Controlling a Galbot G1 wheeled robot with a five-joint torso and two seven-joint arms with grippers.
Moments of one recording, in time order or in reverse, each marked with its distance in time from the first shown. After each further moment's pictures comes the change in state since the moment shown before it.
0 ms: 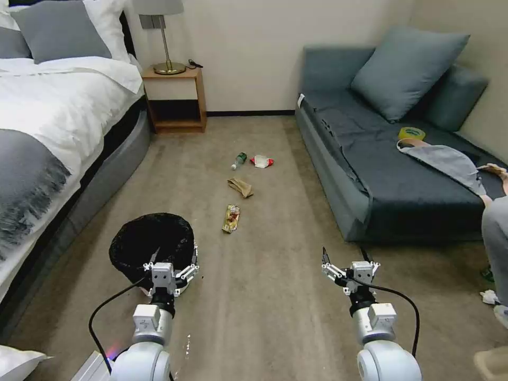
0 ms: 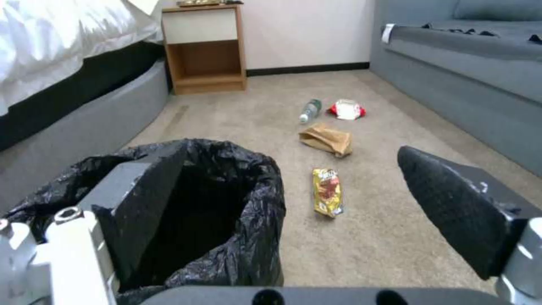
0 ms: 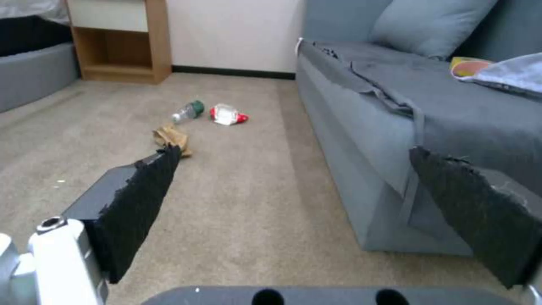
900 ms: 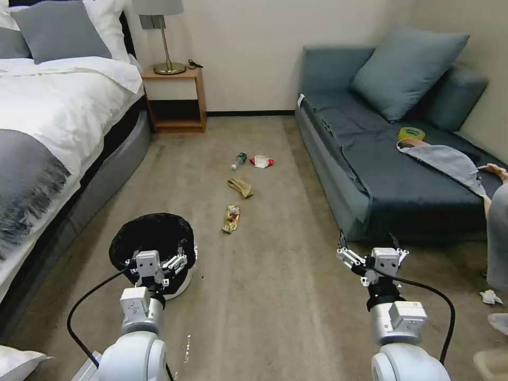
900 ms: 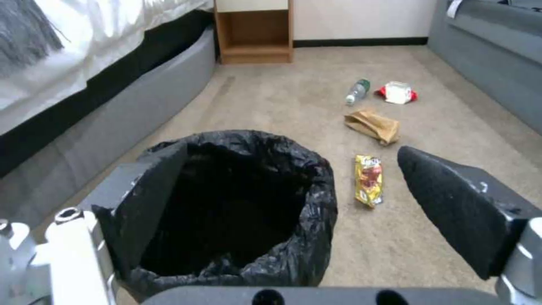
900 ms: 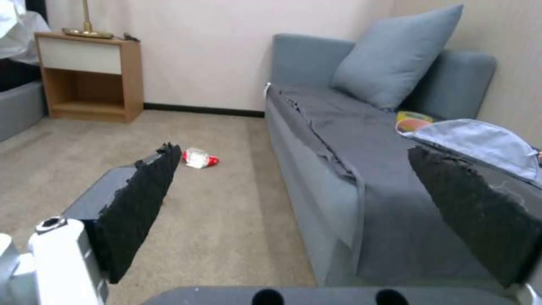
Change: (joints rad) left arm -0.008 -0.101 -0.046 -0.187 0.058 0.306 -0.057; right arm -0.079 0.060 0.014 0.271 -0.085 -0.100 0.044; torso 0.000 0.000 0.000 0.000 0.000
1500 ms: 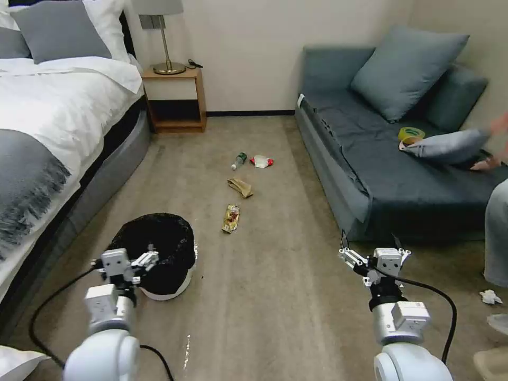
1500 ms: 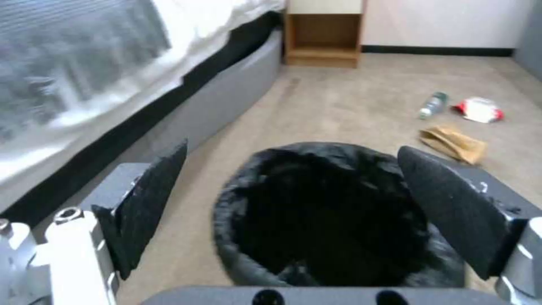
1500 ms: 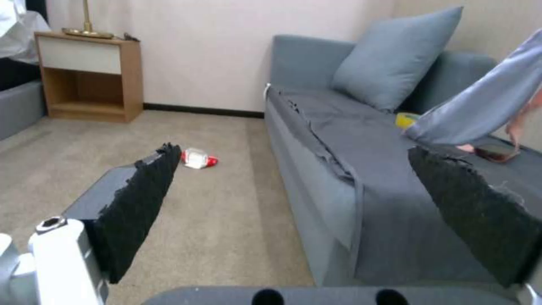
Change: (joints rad) left arm -0.033 0.037 -0.204 -0.026 -0.137 0.071 -0.044; right arm 0.004 -0.025 0.008 -0.010 0.019 0.008 0.006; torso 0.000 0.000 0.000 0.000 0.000
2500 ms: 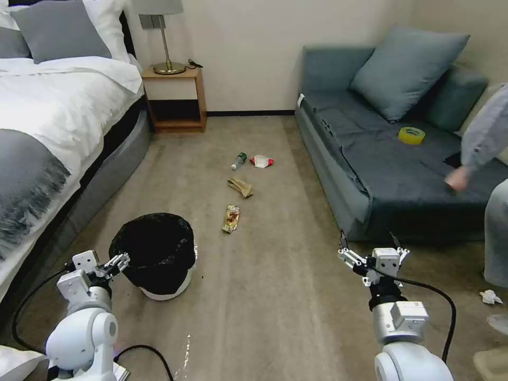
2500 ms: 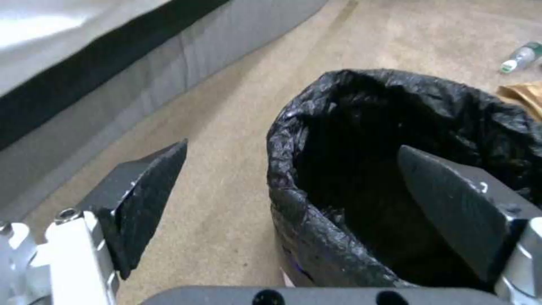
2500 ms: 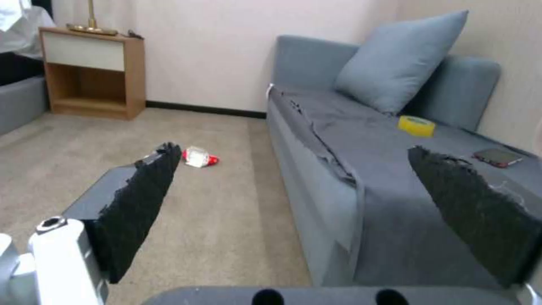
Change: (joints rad) left arm -0.179 0.062 -0.062 0.195 -0.192 0.218 -0.148; right arm 0.006 -0.017 0.001 -0.014 -0.004 0.006 -0.004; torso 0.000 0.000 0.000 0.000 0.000
